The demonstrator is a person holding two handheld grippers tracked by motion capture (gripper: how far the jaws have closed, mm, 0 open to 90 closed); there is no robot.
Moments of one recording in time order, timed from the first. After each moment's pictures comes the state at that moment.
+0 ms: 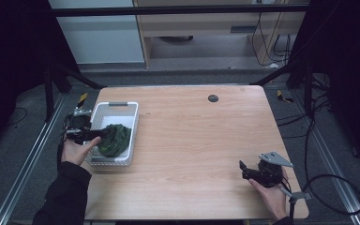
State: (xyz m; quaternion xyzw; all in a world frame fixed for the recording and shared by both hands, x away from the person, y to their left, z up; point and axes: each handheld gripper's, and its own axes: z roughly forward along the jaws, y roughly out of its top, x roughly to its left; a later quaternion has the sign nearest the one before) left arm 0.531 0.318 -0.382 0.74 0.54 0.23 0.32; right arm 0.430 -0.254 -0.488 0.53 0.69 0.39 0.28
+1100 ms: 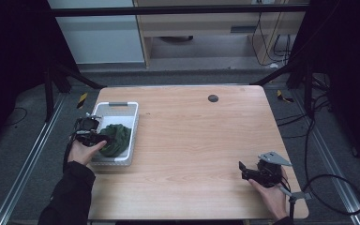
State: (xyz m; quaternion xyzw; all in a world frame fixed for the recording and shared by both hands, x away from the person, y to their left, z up) left arm 0.551 0.313 -0.418 0.77 0.56 0.18 0.24; right arm 0.432 -0.253 -0.490 0.54 0.70 0.38 0.28
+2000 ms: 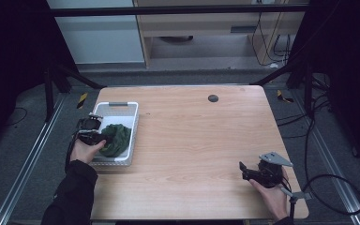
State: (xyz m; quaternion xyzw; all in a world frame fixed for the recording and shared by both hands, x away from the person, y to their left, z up) left arm 0.557 0.312 -0.422 0.77 0.58 0.15 0.23; right arm 0.430 -0.255 -0.489 0.54 0.70 0.39 0.27
